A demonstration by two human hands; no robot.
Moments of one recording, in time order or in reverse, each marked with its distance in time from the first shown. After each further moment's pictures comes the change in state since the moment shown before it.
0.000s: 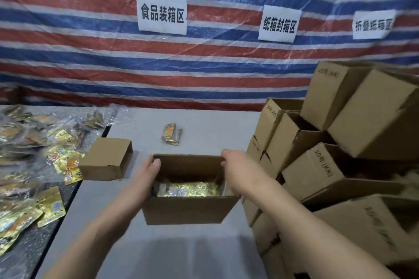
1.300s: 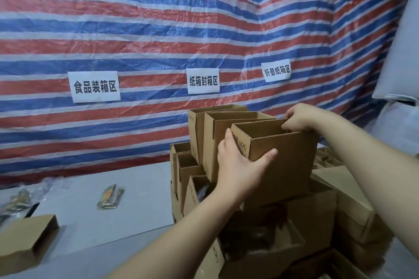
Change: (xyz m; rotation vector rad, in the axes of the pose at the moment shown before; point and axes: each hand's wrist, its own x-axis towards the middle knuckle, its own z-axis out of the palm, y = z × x) left_hand -0.042 0.236 0.432 0.148 -0.102 0.442; right_hand -0.129 0.333 -0.279 0.081 0.412 0.506
